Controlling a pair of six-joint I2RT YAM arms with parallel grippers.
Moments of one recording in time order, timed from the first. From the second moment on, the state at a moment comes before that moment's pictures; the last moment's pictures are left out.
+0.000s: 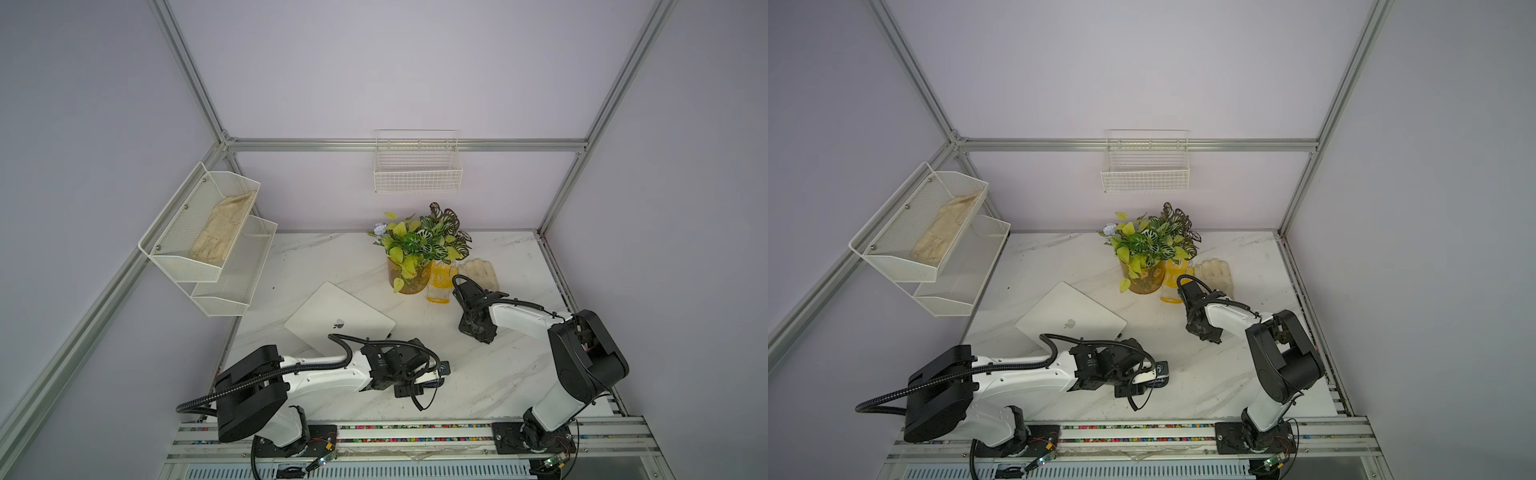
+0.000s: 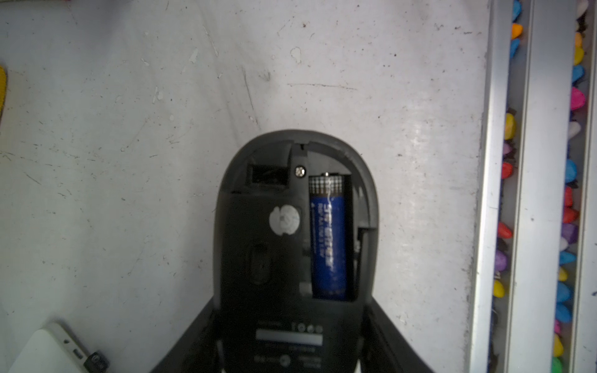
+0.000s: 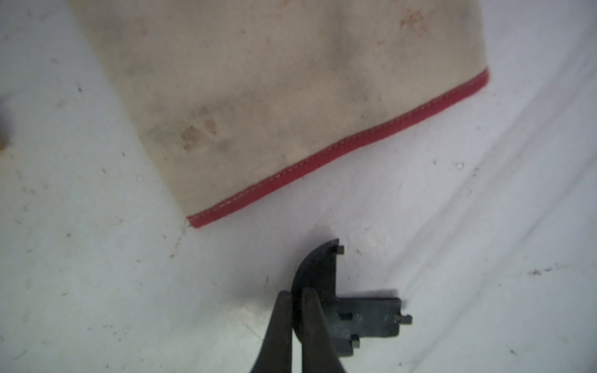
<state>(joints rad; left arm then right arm) -1.14 1.49 0.82 -0.35 -0.02 0.37 0.44 1.65 0.94 -0.68 0.27 0.90</state>
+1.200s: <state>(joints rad) -0.83 1.20 0.71 -0.19 0.20 0.37 0.24 1.15 0.88 -0.39 -1.13 0.80</state>
